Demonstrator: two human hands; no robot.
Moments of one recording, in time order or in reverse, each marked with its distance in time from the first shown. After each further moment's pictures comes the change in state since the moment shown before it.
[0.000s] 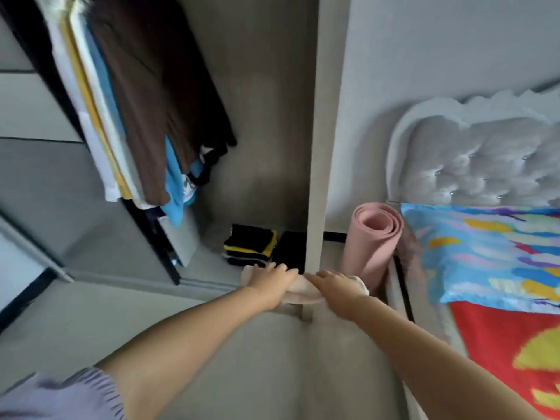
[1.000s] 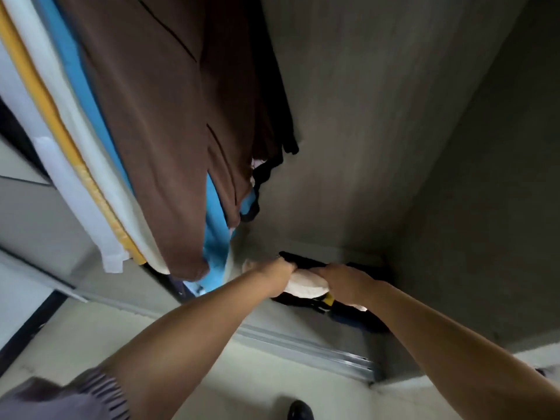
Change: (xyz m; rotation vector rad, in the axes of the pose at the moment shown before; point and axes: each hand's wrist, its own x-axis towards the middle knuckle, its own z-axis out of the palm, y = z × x) left_hand 0.271 -0.398 0.001 -0.091 -0.202 -0.155; right_hand 0.488 -0.110 -0.072 0.069 -0.091 -0.245
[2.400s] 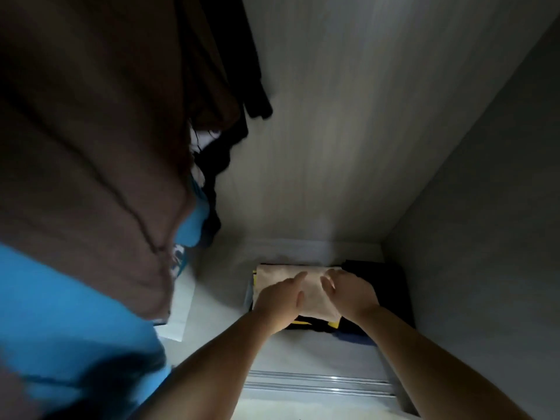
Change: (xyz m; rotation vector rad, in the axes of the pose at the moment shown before) left_hand 0.283 -0.039 0.158 -0.343 0.166 0.271; right_hand 0.215 0.116 0.148 0.174 0.206 0.512
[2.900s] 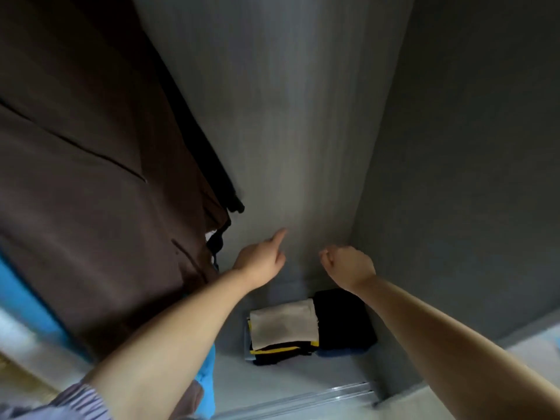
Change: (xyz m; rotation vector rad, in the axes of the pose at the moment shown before) left_hand -0.116 0.125 -0.306 0.121 0.227 0.212; right_hand -0.163 -0.058 -0.283 0.074 0.363 0.161
